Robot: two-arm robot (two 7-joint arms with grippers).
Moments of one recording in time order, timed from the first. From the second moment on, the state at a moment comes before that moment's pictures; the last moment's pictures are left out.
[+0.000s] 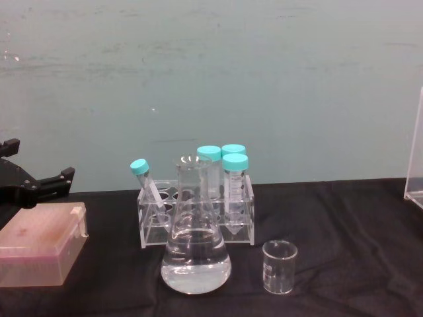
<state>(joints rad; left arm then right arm) -0.20 0.60 0.45 -1.41 -0.25 -0.12 0.03 0.29 0.21 0.09 -1.23 0.11 -0.14 0.17</state>
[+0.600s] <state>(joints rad) -0.20 0.60 0.45 -1.41 -0.25 -0.12 0.03 0.29 0.22 0.09 -1.23 0.11 -0.12 0.17</state>
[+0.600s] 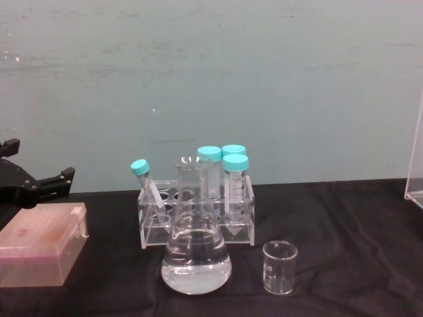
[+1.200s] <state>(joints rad) -0.20 0.60 0.45 -1.41 -0.25 -0.12 0.03 0.29 0.22 0.09 -1.23 0.11 -0.12 0.17</state>
